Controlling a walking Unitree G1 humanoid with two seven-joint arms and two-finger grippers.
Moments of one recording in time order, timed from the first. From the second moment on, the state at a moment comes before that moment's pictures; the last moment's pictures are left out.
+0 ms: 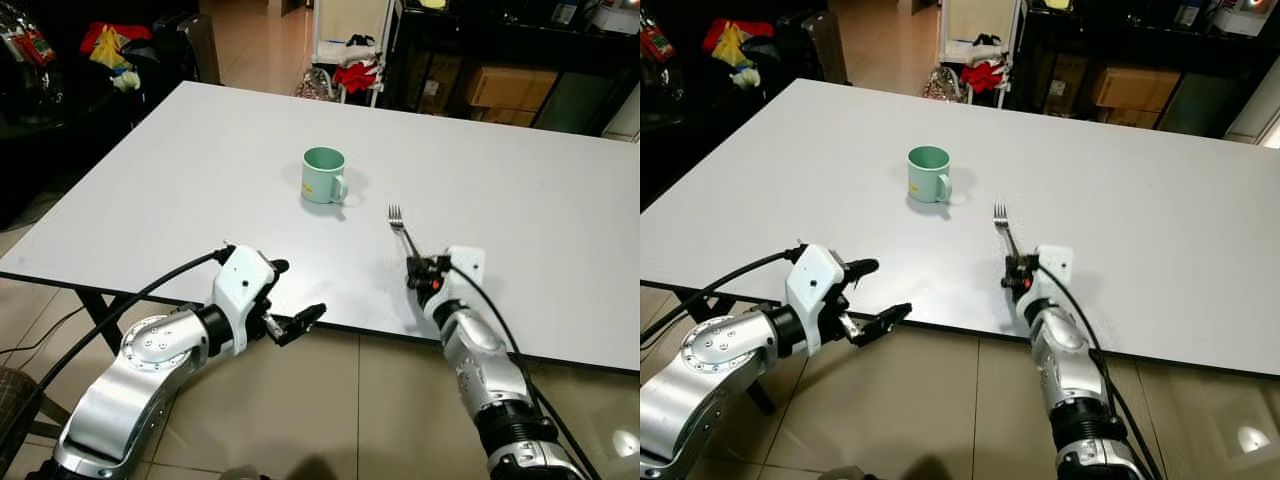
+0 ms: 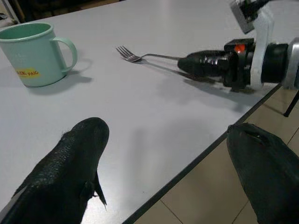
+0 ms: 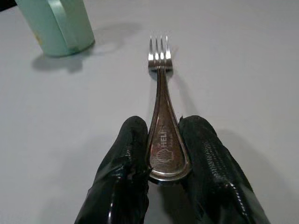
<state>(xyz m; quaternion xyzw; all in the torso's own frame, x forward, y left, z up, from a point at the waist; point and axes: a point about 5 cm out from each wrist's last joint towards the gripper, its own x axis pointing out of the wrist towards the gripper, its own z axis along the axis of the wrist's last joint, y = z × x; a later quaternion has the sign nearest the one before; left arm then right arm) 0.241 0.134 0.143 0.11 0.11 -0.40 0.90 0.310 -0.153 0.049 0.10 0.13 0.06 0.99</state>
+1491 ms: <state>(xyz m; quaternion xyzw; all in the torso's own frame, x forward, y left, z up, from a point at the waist) 0.247 0.144 0.152 0.11 0.08 -0.37 0.92 0.287 -0.157 0.090 0.07 0.04 0.07 0.99</state>
